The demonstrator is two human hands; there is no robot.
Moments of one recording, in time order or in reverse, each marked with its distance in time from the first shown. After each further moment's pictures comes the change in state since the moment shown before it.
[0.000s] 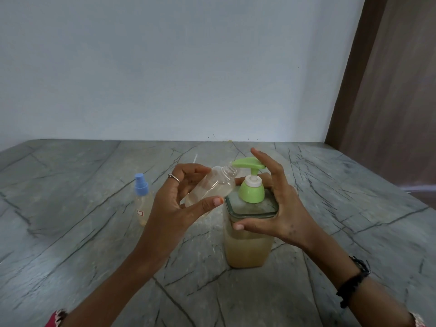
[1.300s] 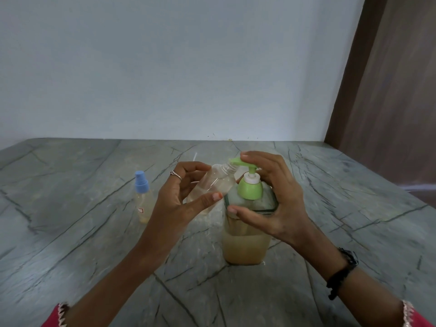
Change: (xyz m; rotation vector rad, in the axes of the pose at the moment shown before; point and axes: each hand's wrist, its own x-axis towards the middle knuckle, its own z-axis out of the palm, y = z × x) left_hand 0.001 -0.005 0.000 -0.061 -0.037 -0.041; right_hand 0.007 0.006 0.008 -0.192 0.234 -0.319
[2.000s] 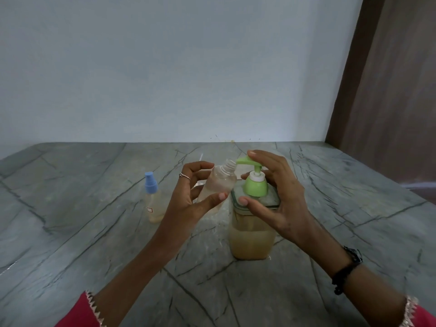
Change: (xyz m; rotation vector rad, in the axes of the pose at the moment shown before) left_hand 0.002 -0.010 -0.001 -0.041 -0.015 -0.004; right_hand -0.006 -0.004 0.003 0.026 -0.030 0.110
